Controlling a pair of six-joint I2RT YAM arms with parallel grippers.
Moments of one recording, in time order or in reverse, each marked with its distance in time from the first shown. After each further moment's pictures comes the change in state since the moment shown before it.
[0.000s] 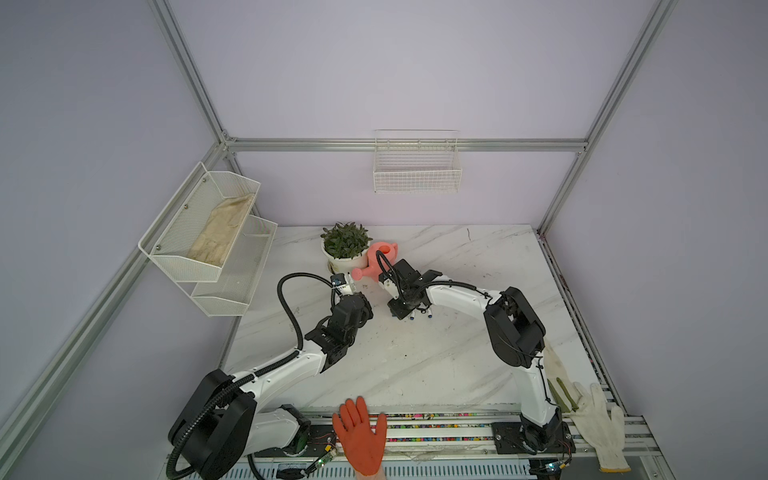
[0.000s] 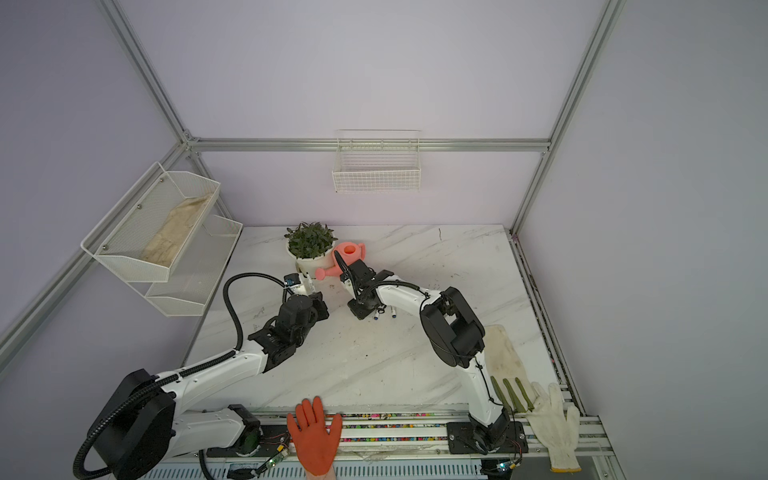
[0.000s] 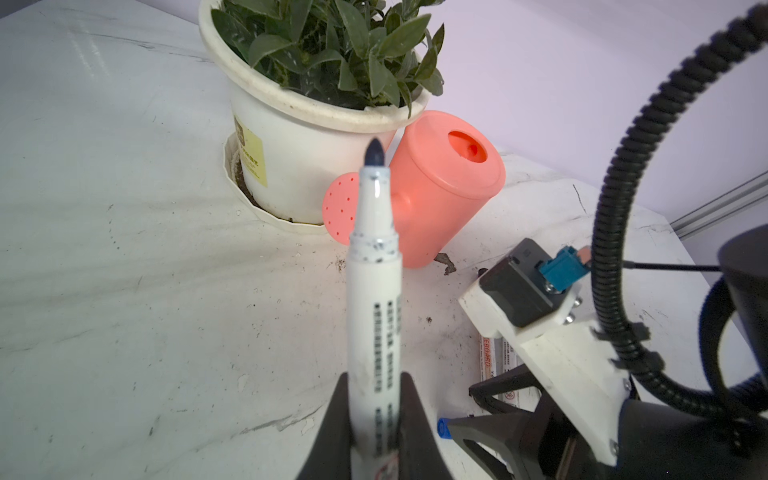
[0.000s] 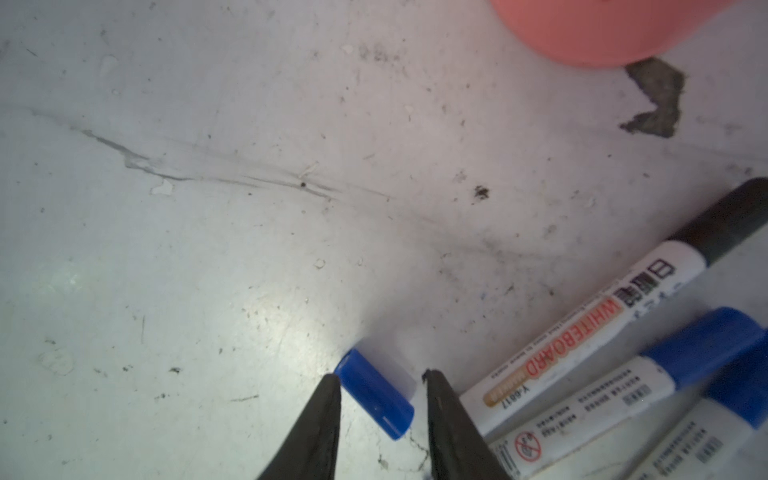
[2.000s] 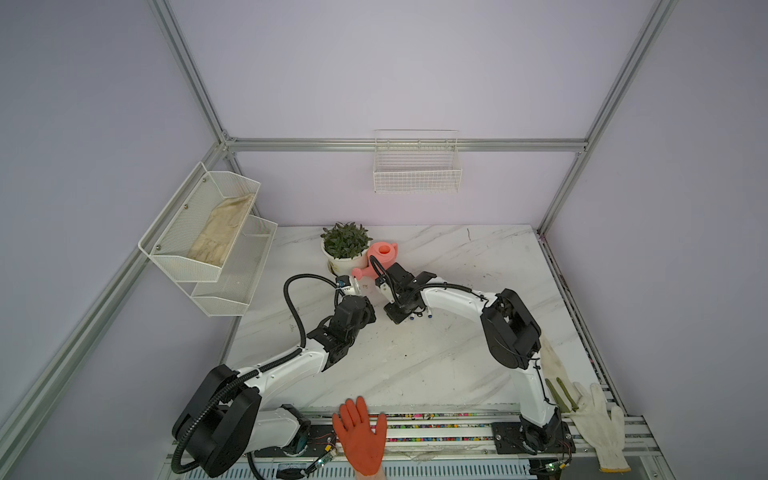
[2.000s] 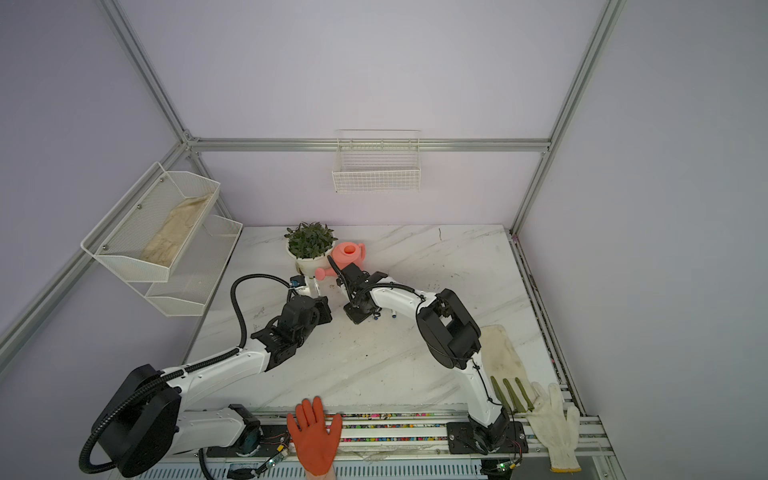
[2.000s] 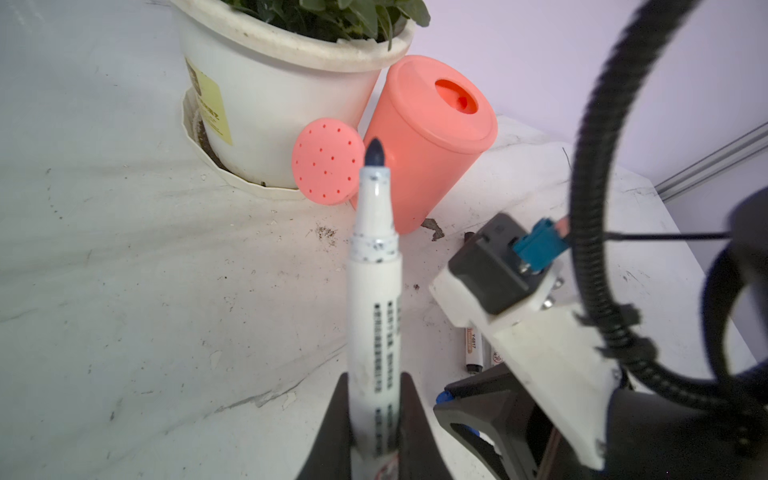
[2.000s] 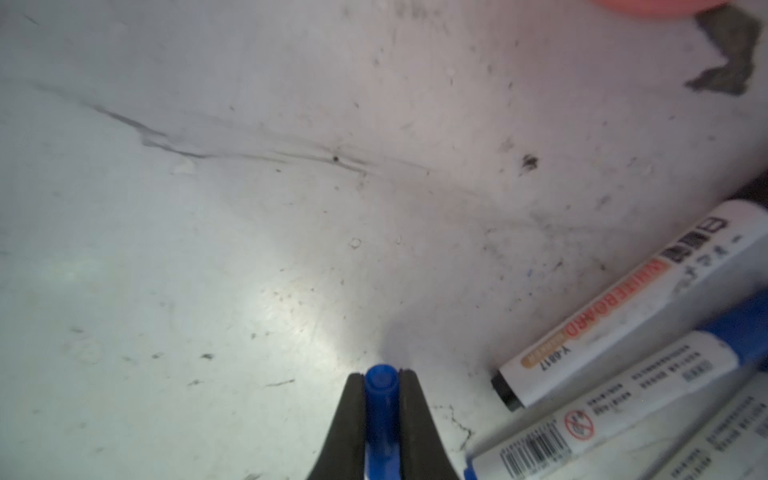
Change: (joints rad) left arm 0.002 0.031 0.000 -0.016 0.111 -0.005; right arm 0.030 -0.028 0.023 -0.053 0.007 0.069
